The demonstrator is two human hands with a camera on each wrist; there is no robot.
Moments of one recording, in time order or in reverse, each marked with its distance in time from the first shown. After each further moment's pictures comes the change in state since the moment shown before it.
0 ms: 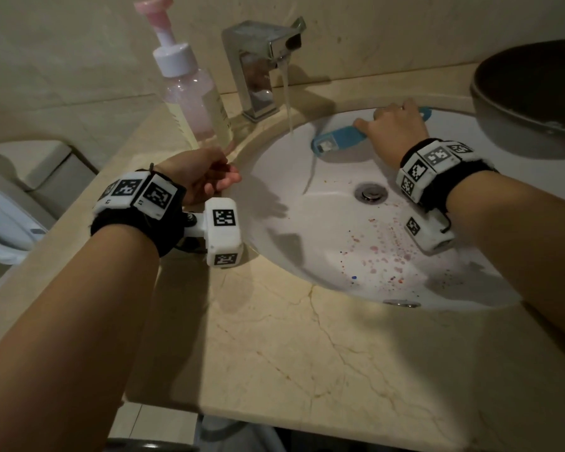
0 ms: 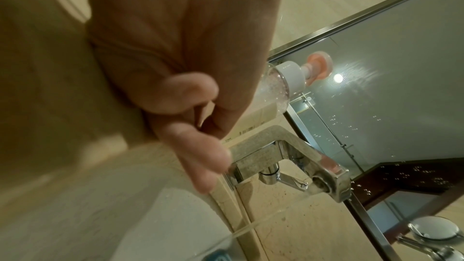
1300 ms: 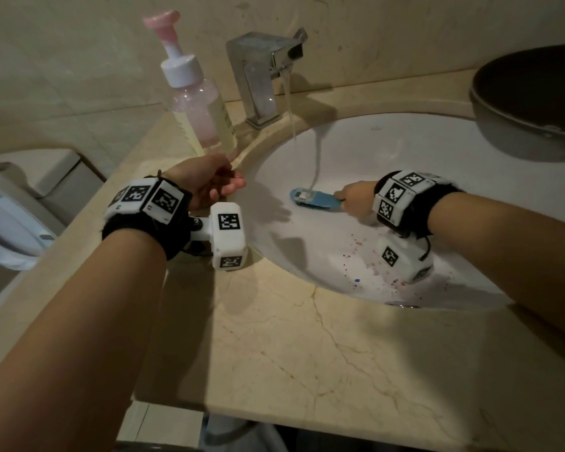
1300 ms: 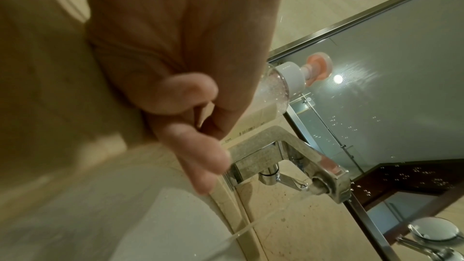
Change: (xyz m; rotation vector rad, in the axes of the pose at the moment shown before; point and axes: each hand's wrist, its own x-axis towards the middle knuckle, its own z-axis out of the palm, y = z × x) left_hand -0.003 0.000 0.001 -0.012 0.007 0.006; right_hand -0.011 -0.063 0.024 0.320 -0.616 -0.121
